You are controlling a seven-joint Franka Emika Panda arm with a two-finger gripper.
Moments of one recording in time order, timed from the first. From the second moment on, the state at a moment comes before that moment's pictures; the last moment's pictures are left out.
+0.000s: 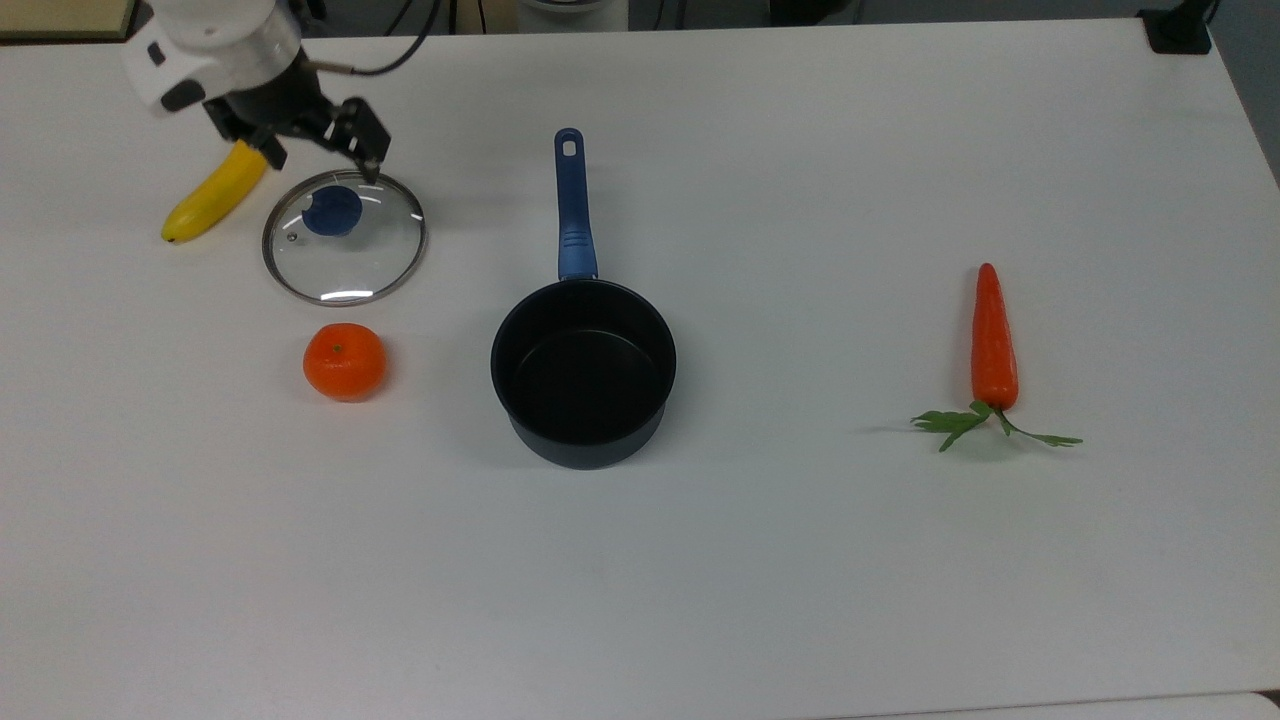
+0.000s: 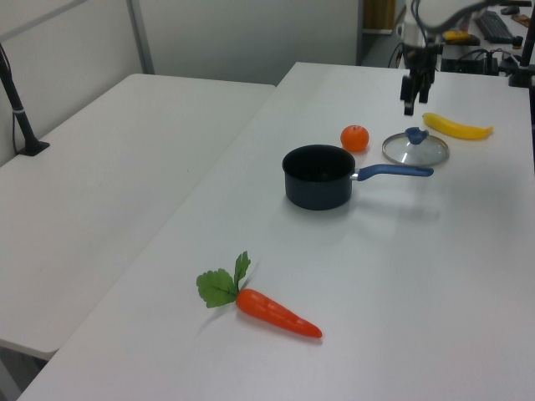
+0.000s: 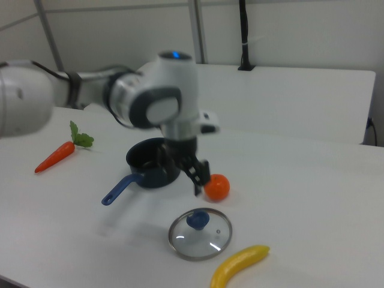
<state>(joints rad) -0.21 0.18 -0.06 -1.80 0.05 1.92 -0.16</state>
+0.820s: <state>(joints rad) 0.12 0.00 -0.09 -1.65 0.05 1.54 0.04</state>
